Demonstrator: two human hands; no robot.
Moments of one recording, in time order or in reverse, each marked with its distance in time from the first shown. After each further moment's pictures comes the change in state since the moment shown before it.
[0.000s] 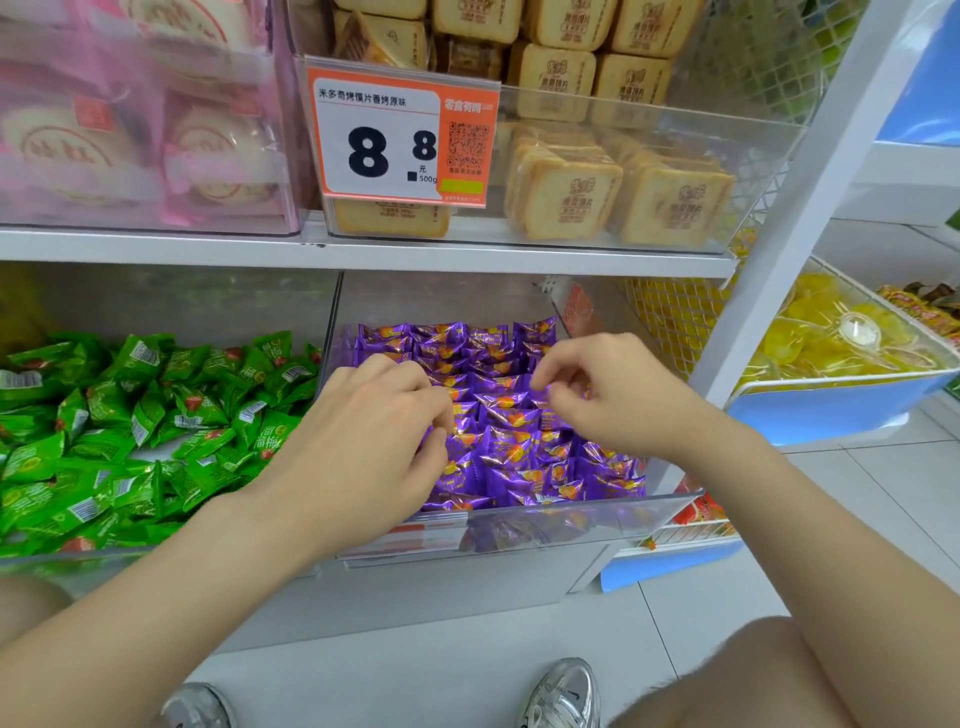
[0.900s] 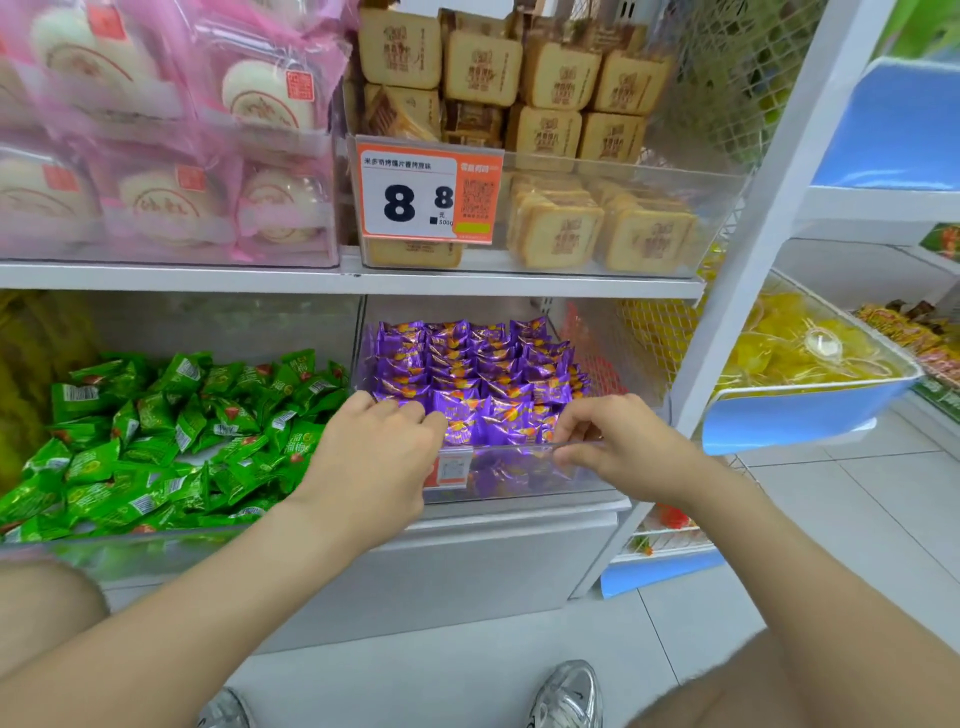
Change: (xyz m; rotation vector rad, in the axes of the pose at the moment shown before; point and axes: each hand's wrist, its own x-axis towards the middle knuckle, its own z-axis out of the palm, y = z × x) left_hand -0.014 -0.002 0.007 0.438 -0.090 0.014; right_hand -0.040 0.016 0.015 0.101 -0.090 -0.019
